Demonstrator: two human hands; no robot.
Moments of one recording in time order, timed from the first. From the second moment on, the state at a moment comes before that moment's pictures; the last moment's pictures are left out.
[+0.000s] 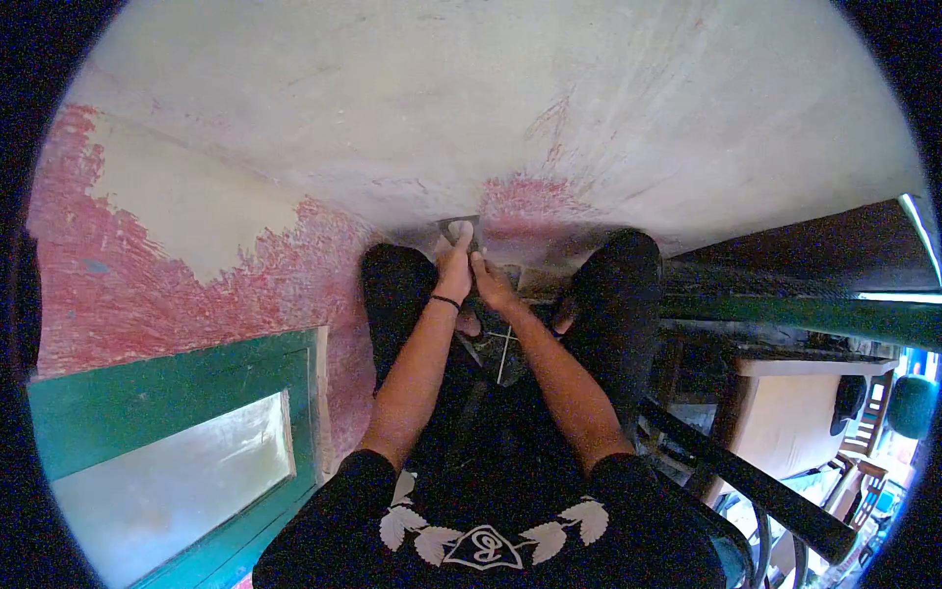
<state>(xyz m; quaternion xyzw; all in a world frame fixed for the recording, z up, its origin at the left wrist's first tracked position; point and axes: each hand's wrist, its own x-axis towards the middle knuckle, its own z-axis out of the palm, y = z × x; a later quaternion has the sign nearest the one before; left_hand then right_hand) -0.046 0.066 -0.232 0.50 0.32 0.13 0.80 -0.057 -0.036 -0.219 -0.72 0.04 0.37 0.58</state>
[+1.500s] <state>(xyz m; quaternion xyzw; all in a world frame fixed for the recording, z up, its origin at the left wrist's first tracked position) -0.046 0.065 -0.242 0.55 0.35 0.20 0.73 -0.047 -0.031 -0.279 -0.68 0.02 0.47 0.56</state>
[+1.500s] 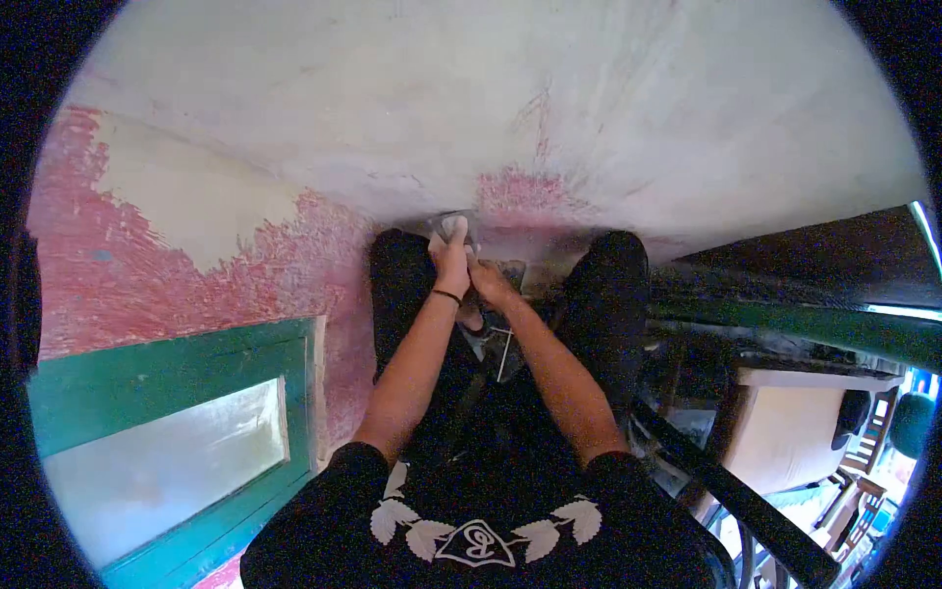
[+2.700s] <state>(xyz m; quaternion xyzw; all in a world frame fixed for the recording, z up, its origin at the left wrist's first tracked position) -0.050 0.061 -0.230 0.57 0.41 0.13 0.70 -0.060 -0.027 -0.257 -0.67 0.07 0.45 0.58</state>
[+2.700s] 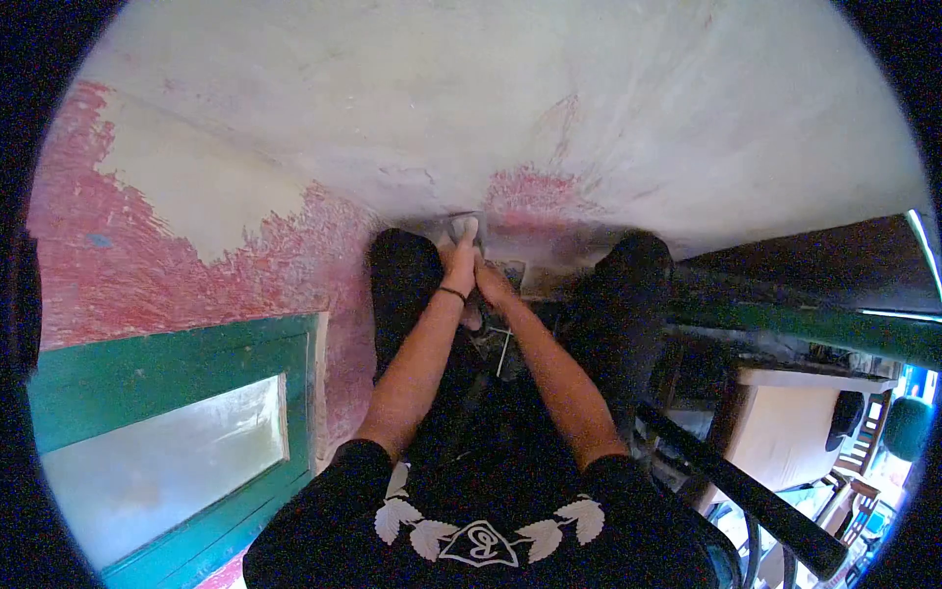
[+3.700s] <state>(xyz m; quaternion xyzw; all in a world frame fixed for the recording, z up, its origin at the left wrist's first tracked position) -0.045 0.068 -0.256 0.49 0.41 0.09 0.76 -0.061 -0.035 -0.256 -0.66 0.02 0.47 0.59</state>
